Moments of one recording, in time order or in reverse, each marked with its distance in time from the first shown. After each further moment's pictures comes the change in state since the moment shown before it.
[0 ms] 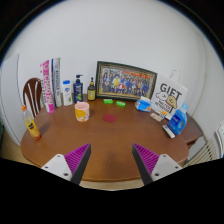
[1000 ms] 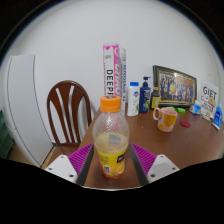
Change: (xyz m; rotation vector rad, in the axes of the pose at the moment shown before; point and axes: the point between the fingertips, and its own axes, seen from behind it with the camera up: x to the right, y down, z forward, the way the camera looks) arm -0.451 -0.025 0.122 0.193 -0.193 0.079
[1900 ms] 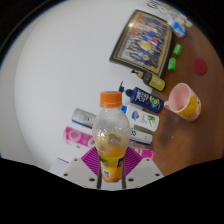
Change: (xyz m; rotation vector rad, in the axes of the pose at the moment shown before) arm 0.093 -0.203 0.073 0.052 -0.469 1.101
